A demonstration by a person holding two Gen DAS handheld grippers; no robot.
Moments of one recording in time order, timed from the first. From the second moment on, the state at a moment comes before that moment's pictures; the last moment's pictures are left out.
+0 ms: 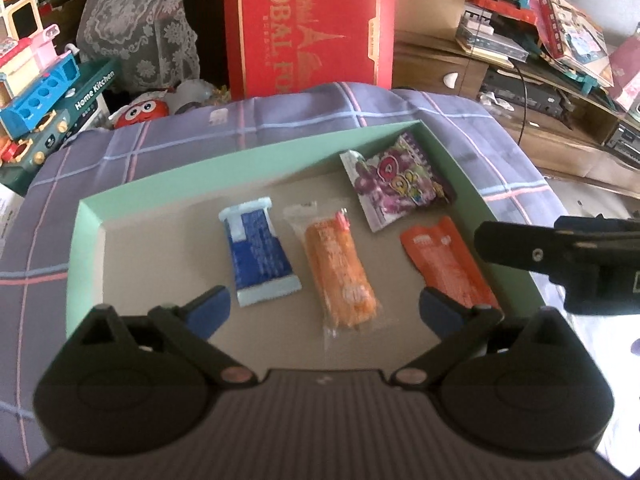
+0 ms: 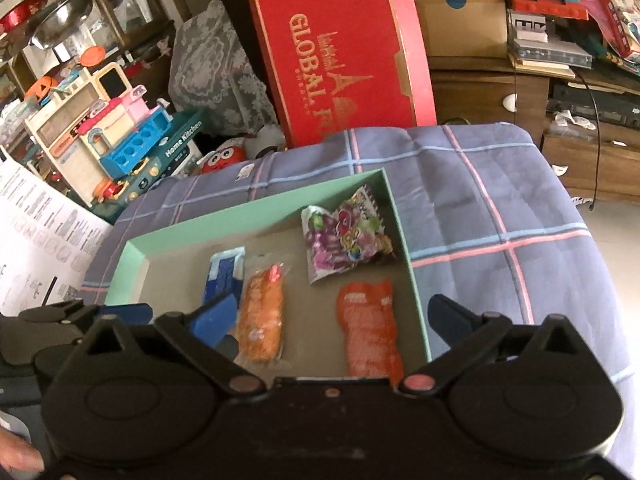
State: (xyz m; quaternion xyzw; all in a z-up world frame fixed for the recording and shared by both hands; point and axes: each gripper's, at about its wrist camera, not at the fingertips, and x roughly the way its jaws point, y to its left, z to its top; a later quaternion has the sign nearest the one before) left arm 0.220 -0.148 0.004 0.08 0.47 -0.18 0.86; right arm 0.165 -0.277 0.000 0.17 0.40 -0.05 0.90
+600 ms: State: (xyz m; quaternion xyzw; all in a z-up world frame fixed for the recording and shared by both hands) left arm 0.090 -0.085 -0.011 0.11 0.49 -0.19 0.85; right arm 0.074 -0.234 -0.002 0.17 0.42 -0.03 0.89
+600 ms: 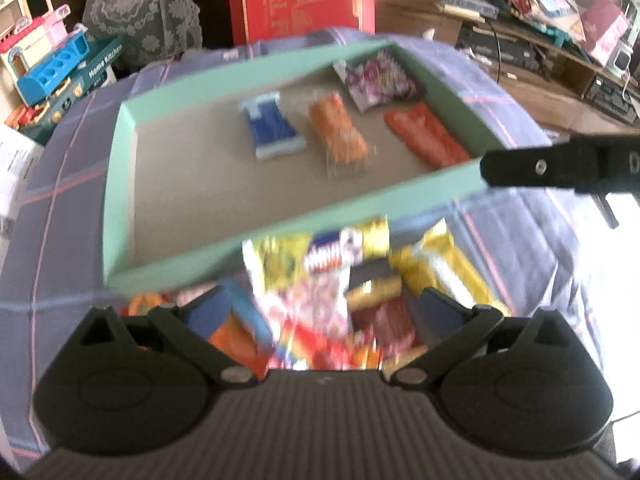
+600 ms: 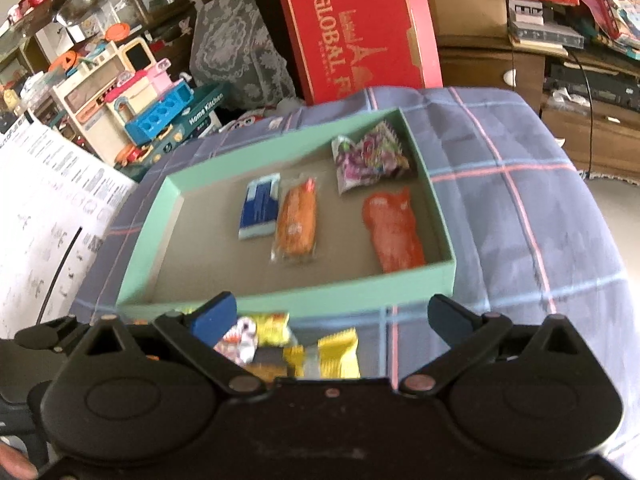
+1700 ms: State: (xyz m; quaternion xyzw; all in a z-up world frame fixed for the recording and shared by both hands) left arm 0.035 -0.071 -0.048 0.15 0.47 -0.20 0.85; right arm 0.044 -0.183 -0.090 0.12 0.47 -0.02 0.87
